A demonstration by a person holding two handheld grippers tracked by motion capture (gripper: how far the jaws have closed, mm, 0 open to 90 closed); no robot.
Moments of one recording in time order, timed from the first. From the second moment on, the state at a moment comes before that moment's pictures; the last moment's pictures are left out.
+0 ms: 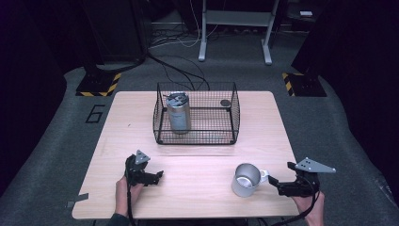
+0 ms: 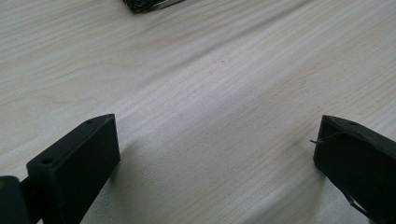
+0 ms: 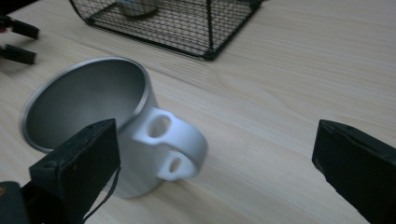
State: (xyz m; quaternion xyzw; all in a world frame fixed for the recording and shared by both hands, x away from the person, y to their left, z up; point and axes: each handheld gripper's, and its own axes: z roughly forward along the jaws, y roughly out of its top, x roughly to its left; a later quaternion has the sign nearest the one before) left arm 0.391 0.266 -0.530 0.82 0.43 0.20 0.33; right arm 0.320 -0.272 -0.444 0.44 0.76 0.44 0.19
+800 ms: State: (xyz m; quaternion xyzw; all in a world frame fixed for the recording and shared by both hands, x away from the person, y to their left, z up) left arm 0.391 0.267 -0.530 0.82 0.43 0.19 0.33; right arm 0.325 -0.200 -0.438 0.34 0.81 0.45 0.15
